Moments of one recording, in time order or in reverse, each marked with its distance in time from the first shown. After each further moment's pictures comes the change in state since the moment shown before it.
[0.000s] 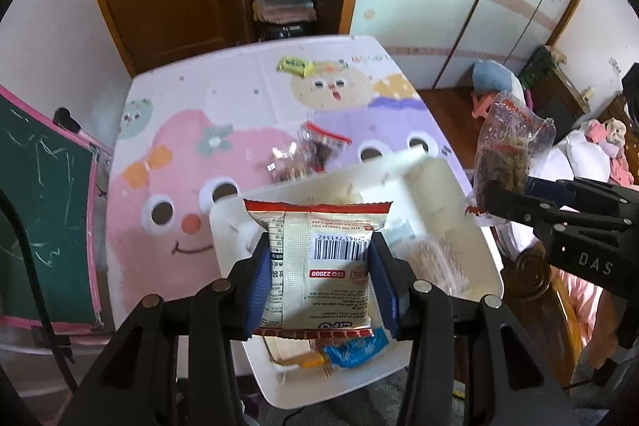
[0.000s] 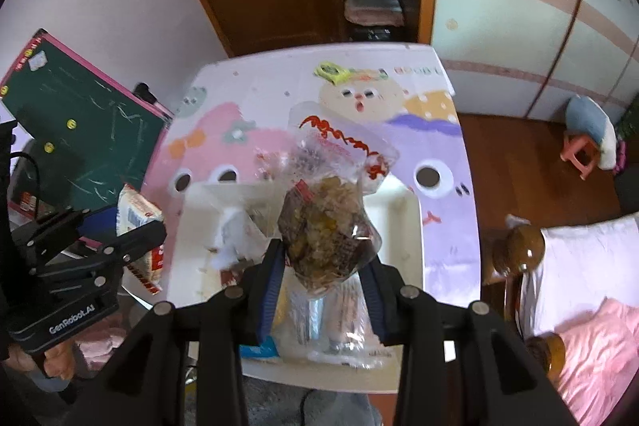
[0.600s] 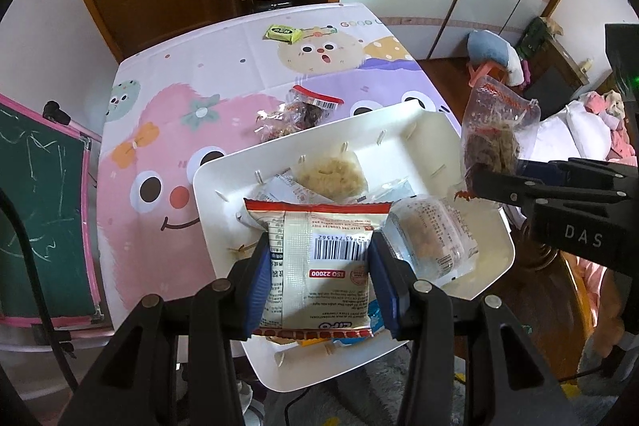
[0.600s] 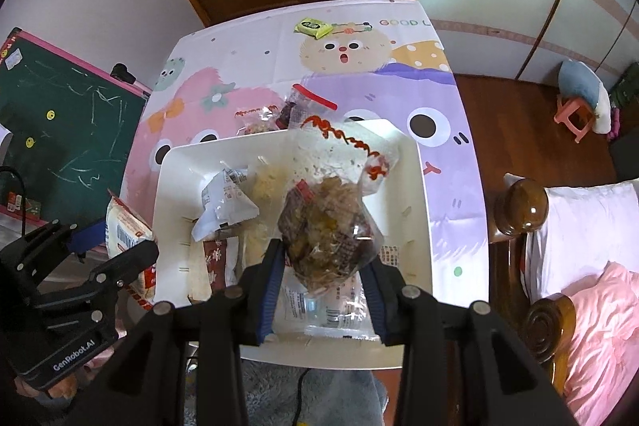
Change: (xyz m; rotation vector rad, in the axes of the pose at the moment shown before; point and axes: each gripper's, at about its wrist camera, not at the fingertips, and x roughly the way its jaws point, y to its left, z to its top) left arm 0.020 -0.009 -0.020 0.053 0.074 0.006; right arm 0.025 -0.001 -0.018 0.051 0.098 -0.030
